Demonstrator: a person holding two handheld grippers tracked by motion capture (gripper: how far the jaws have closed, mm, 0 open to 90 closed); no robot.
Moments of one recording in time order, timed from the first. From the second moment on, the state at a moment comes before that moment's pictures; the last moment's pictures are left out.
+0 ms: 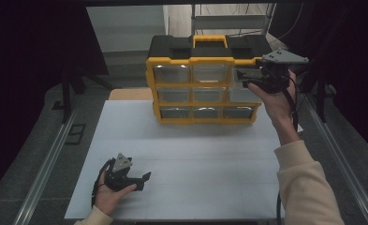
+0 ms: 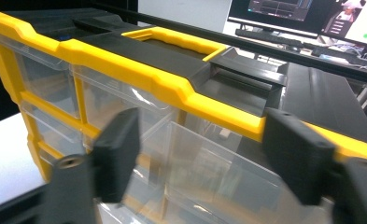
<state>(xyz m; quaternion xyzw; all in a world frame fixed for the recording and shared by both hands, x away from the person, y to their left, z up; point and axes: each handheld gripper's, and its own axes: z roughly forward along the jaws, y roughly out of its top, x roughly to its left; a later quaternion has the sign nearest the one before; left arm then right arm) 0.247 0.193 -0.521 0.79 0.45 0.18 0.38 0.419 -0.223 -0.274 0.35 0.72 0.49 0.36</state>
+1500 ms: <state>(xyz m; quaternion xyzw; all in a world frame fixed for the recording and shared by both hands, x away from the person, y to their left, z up) 0.246 0.191 -0.516 0.79 0.44 0.18 0.40 0.307 -0.251 -0.382 0.27 0.77 0.53 0.21</state>
